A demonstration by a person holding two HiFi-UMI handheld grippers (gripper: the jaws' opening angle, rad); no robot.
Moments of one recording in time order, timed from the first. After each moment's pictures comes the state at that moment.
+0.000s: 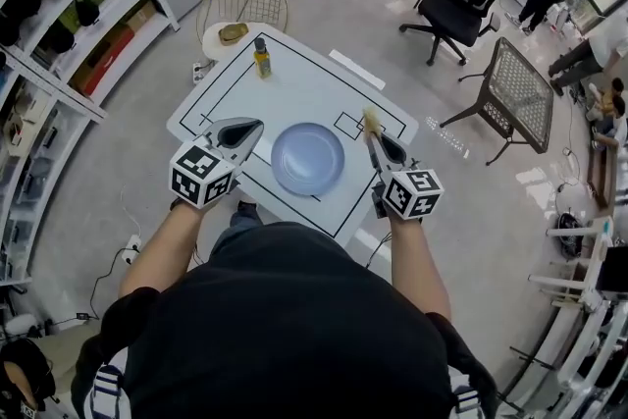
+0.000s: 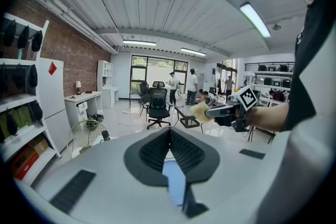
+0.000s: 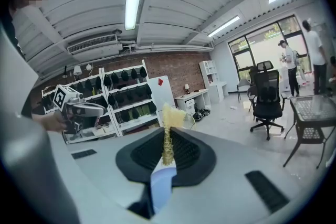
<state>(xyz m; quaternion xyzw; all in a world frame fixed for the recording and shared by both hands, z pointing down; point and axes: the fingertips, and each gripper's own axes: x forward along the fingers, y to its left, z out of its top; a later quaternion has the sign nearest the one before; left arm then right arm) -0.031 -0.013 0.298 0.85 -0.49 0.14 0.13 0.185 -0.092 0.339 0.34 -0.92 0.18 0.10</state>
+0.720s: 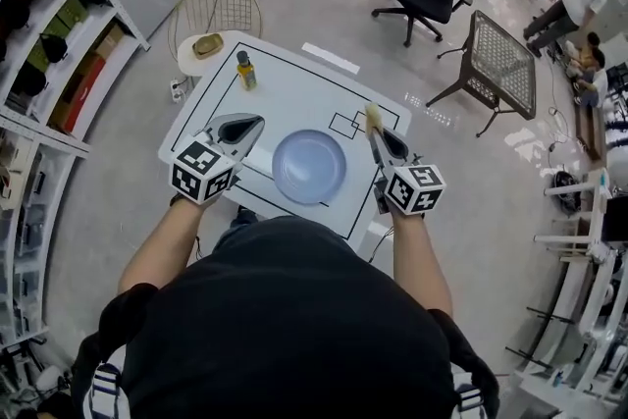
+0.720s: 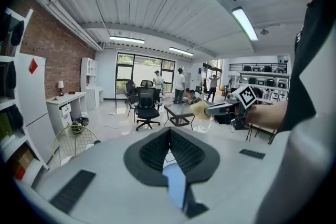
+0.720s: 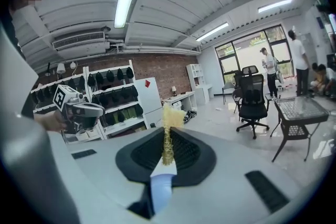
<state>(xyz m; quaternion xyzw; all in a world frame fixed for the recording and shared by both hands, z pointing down) -0.056 -0.068 0.304 0.89 -0.41 0.15 0.12 0.172 -0.112 0.338 0.42 -0.89 0.18 0.10</state>
